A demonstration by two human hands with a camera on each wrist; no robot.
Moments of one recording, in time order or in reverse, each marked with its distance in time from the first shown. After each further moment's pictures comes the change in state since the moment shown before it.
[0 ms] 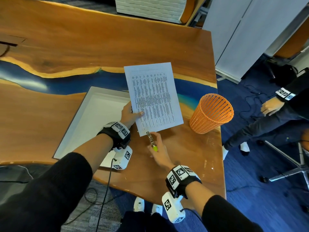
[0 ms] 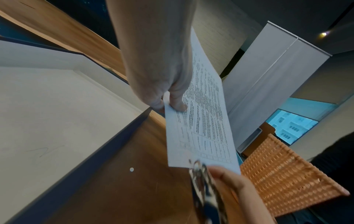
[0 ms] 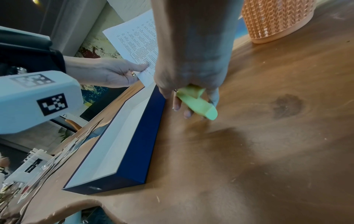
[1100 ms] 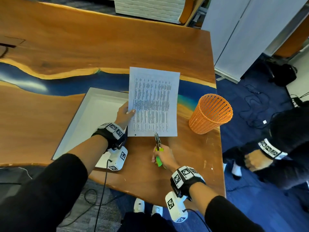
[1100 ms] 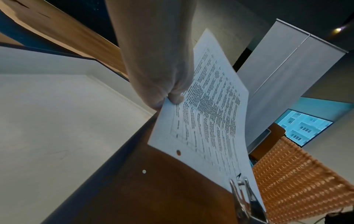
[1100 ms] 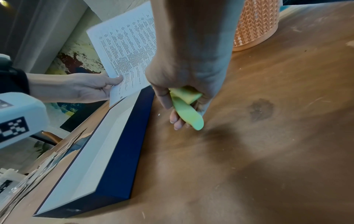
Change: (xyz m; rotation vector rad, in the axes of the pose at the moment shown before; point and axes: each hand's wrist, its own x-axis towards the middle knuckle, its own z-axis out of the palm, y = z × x) left_hand 0.006 -0.009 -0.015 0.115 0.002 0.030; right_hand 0.000 0.007 -0.012 0.207 0.003 0.376
